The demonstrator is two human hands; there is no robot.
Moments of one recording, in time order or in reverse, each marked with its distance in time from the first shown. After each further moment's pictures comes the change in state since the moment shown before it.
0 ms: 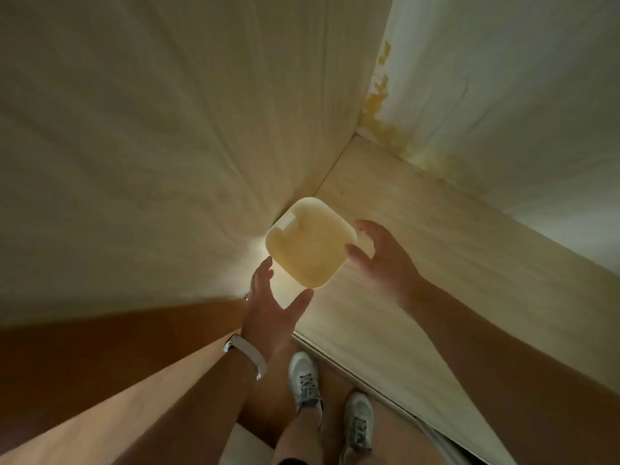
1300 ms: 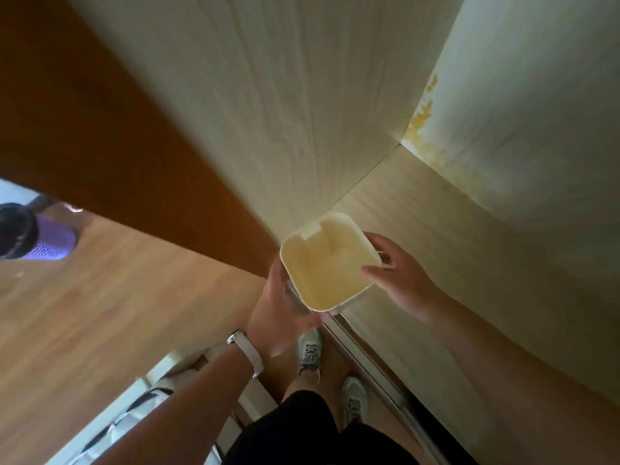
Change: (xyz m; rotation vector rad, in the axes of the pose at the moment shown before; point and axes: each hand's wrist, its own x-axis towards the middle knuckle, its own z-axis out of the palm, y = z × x) left_hand -0.179 0.054 -0.064 -0.209 -0.024 0.225; right_hand -0.145 -0.071 -0.057 0.255 -0.407 -0.130
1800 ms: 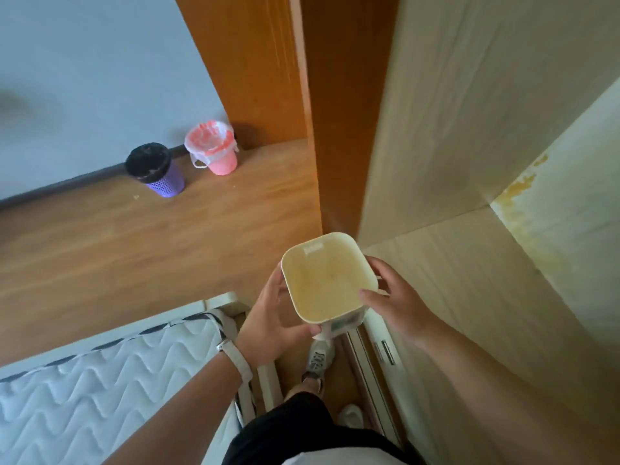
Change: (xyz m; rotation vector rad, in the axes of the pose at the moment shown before) left_hand -0.177 0.004 -0.049 -0.017 0.378 -0.012; right_hand -0.069 -0.051 0.102 -0.124 -0.354 -0.165
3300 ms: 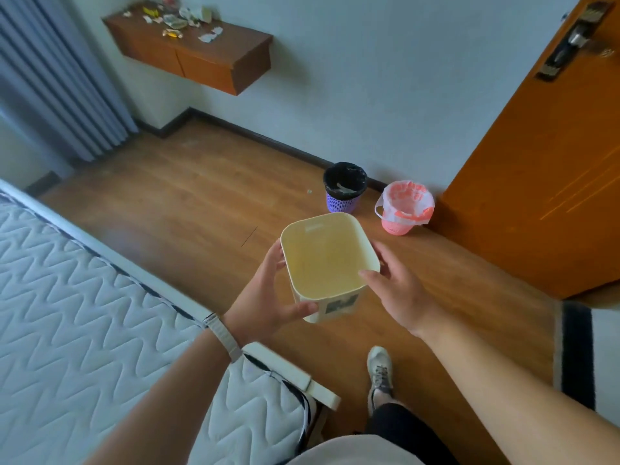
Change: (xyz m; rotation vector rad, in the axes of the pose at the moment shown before) left_hand 0.006 -0.117 -0.414 -0.032 0.750 -0.207; right_hand 0.337 -0.280 0.365 -0.201 -0.668 -0.326
